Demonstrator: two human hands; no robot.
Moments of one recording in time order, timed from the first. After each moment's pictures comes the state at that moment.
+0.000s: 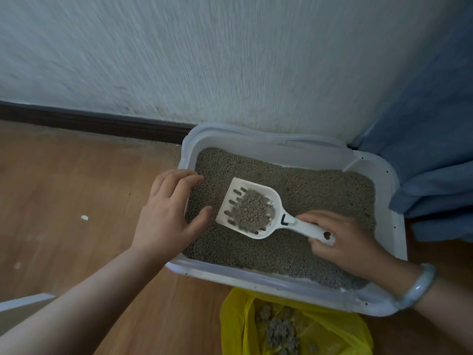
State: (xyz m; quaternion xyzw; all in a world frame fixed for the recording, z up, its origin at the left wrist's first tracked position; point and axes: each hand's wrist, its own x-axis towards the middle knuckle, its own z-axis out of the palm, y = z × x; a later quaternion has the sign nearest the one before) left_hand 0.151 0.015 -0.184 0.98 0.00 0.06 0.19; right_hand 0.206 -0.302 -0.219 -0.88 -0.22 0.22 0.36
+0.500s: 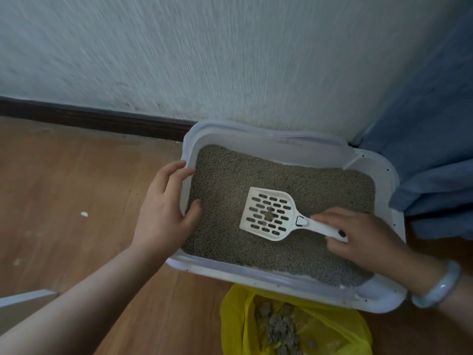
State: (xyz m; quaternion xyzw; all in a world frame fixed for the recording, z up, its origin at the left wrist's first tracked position) left_hand 0.149 0.015 -0.187 0.96 0.08 0.06 0.25; right_hand 0.213 -0.323 -0.211 -0.92 -0.27 0.22 0.21
